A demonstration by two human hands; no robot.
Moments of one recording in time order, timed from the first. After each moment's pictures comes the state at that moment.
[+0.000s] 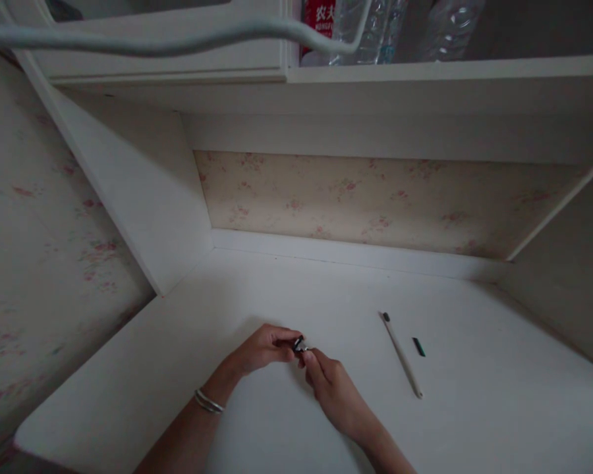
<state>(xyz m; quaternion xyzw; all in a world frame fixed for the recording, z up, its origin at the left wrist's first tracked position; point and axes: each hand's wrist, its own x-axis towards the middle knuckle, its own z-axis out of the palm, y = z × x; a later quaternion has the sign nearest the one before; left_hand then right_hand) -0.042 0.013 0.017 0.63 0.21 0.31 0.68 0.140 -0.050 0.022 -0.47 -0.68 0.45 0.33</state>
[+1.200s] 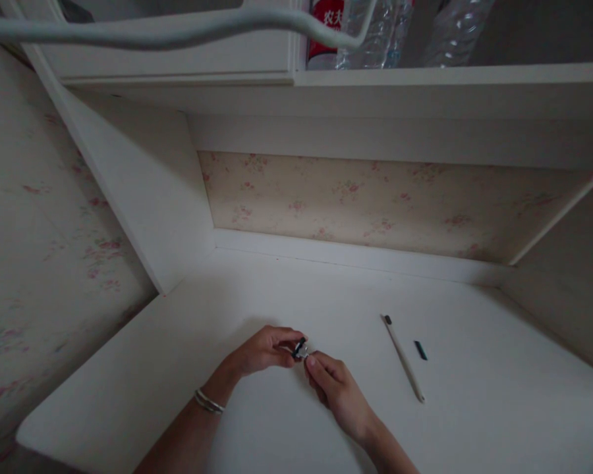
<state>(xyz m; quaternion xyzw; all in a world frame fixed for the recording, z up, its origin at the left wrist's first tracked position) -0.049 0.013 0.010 0.63 0.25 0.30 0.67 0.144 -0.050 0.024 -0.43 -0.59 0.58 0.37</state>
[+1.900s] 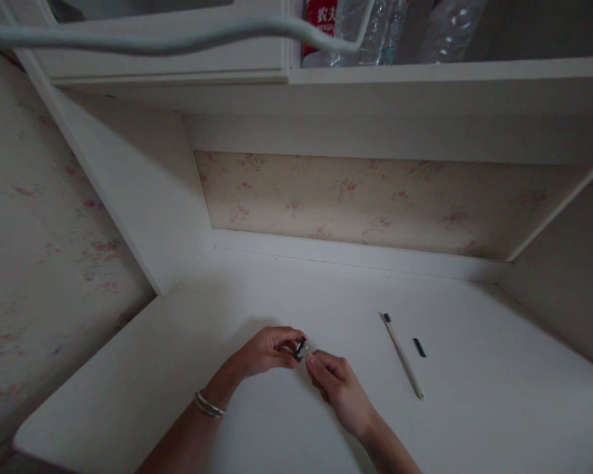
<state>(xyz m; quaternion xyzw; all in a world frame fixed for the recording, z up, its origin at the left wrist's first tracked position) -0.043 0.009 0.020 0.63 0.27 0.30 0.66 0.146 -0.047 0.026 -0.44 -0.61 0.55 0.37</state>
